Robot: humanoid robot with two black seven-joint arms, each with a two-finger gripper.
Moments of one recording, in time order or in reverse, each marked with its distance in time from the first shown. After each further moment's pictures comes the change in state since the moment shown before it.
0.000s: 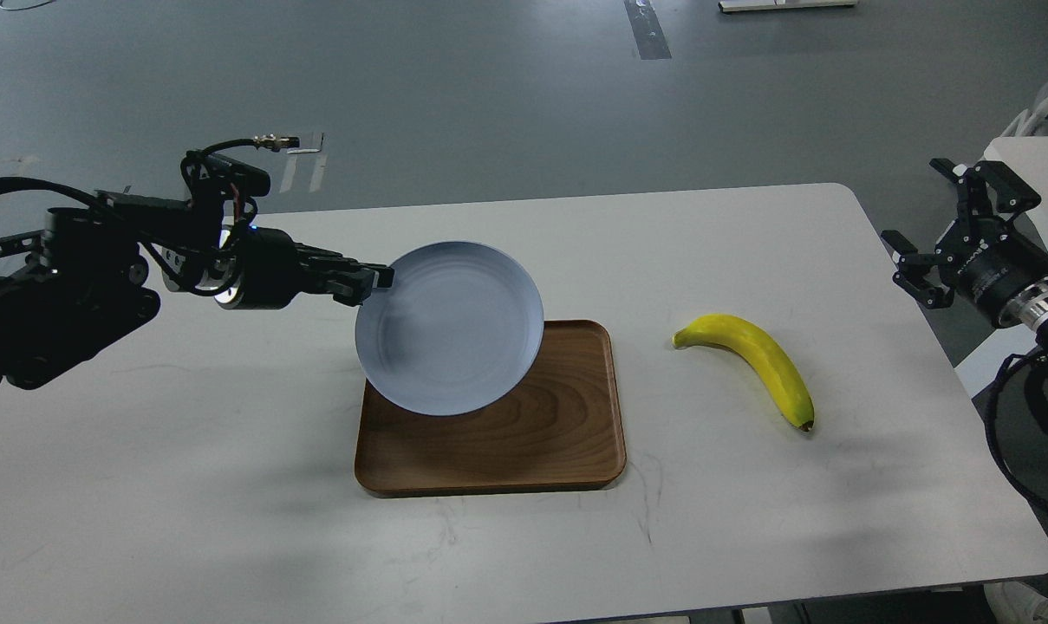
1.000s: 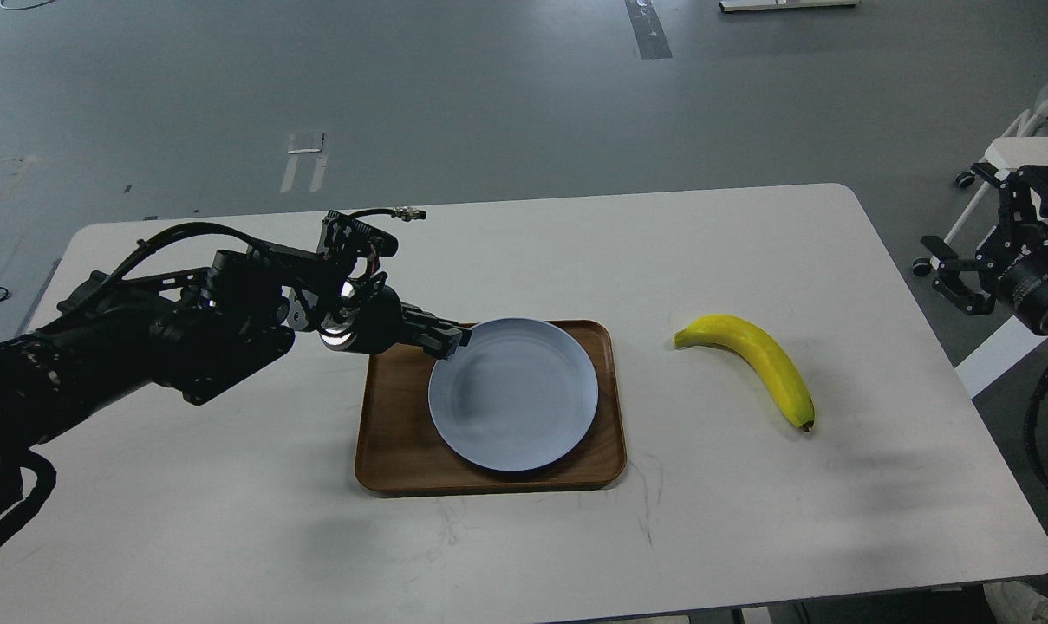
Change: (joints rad) left arm 0.012 -0.292 0.100 0.294 -0.022 0.002 0.000; right arm -0.016 -0.036 -0.003 -0.004 0.000 0.000 0.000
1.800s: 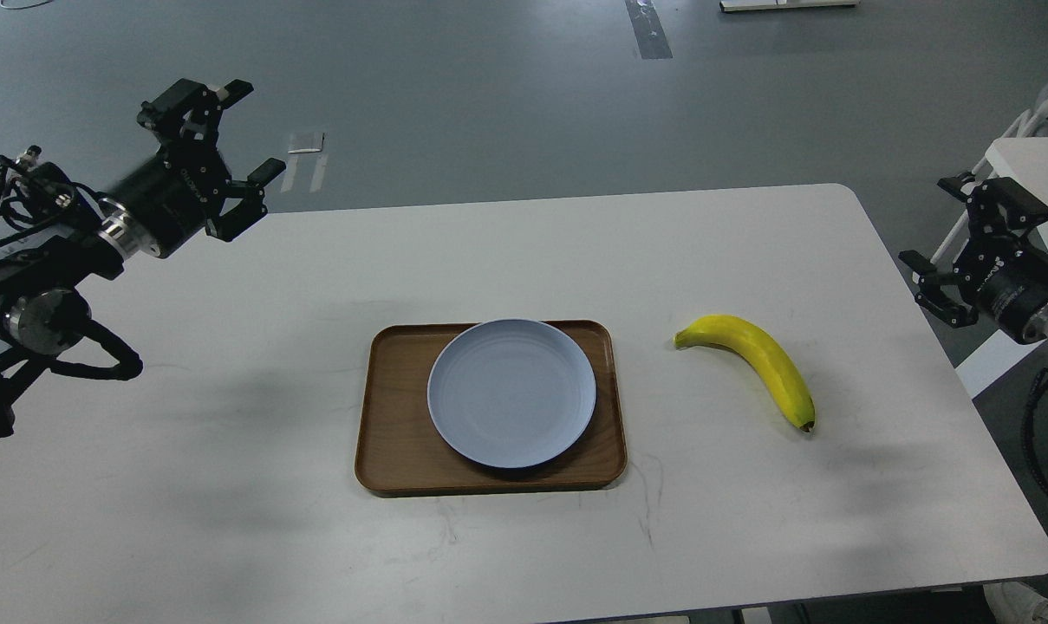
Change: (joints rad) left arm 0.279 0.352 -0.432 -0.032 -1.506 -0.113 0.000; right arm 0.016 0.011 -0.003 0.016 -0.360 0.000 0.000
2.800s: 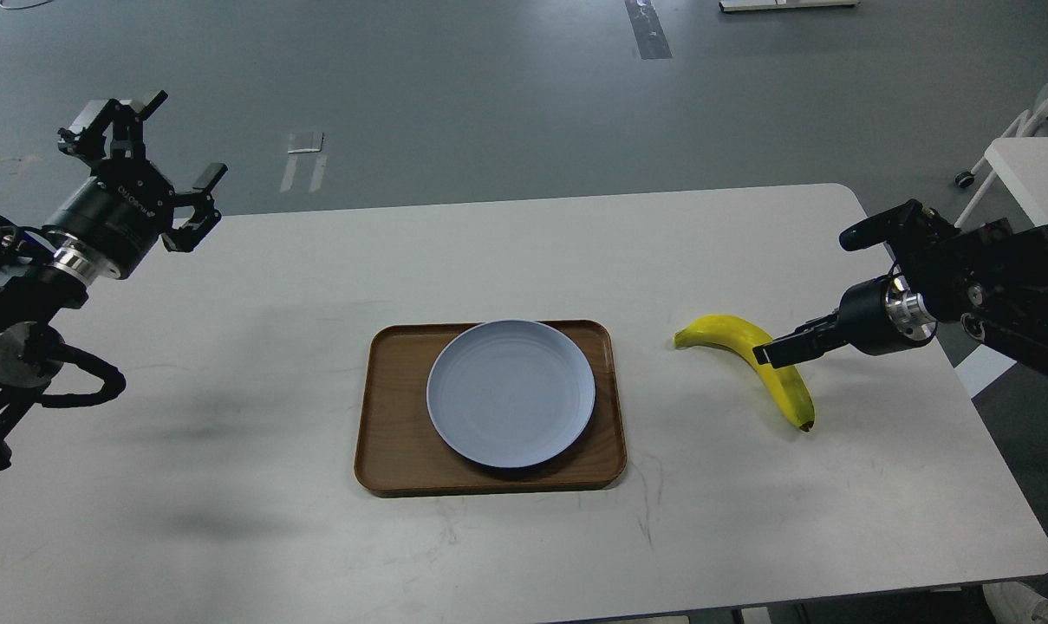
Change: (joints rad) left arm 0.050 0.004 -0.090 0.001 -0.001 0.000 0.000; right arm 0.403 0.197 -0.433 0.075 -1.316 -0.075 0.000
